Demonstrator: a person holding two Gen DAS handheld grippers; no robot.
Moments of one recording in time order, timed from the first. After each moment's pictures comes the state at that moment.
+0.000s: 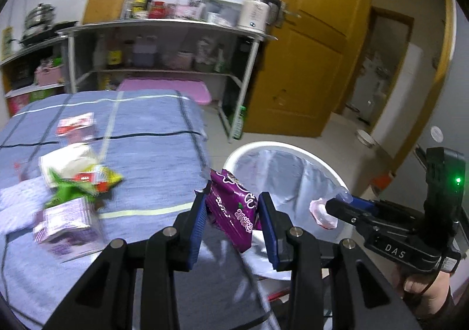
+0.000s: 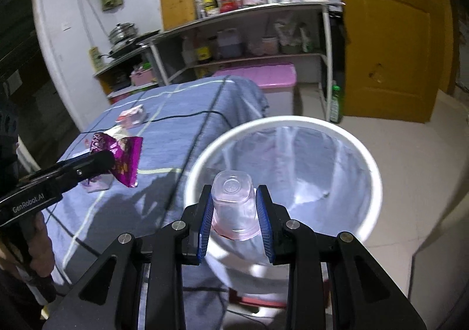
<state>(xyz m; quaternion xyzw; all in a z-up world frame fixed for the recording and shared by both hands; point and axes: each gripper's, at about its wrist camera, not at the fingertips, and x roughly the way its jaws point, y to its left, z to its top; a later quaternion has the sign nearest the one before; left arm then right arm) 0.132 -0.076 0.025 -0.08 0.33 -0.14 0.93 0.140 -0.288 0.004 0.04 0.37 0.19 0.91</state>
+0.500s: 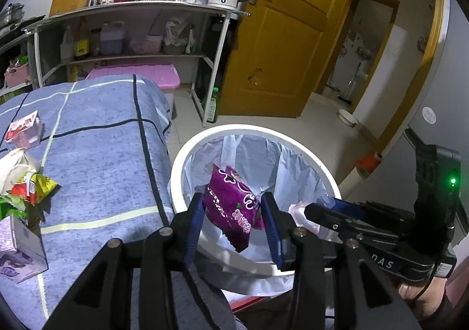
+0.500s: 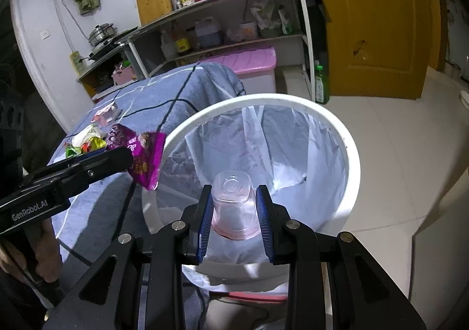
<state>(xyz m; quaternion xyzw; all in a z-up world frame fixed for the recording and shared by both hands) 0.160 -0.121 0.004 -0.06 0.37 -0.19 0.91 0.159 -0.321 -0.022 0.07 0.40 0.17 0.90</state>
